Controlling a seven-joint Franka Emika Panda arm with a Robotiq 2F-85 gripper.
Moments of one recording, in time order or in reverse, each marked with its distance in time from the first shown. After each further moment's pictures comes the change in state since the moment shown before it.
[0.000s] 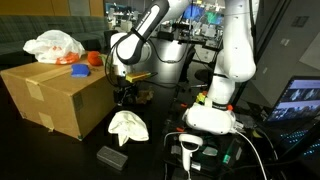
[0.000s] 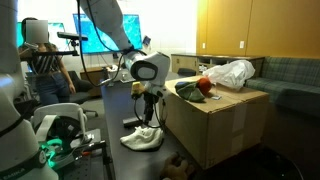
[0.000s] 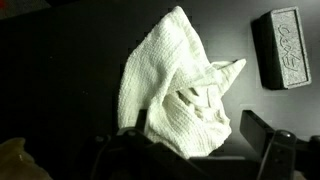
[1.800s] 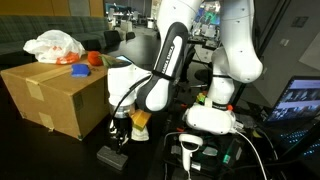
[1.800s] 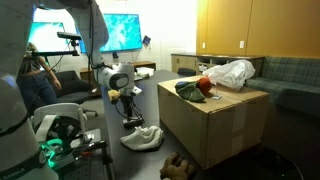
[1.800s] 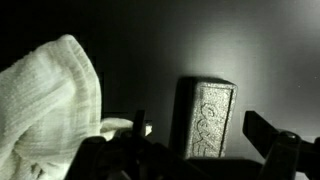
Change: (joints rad) arm 0.358 0.146 0.086 -0.050 -0.180 0.409 0.253
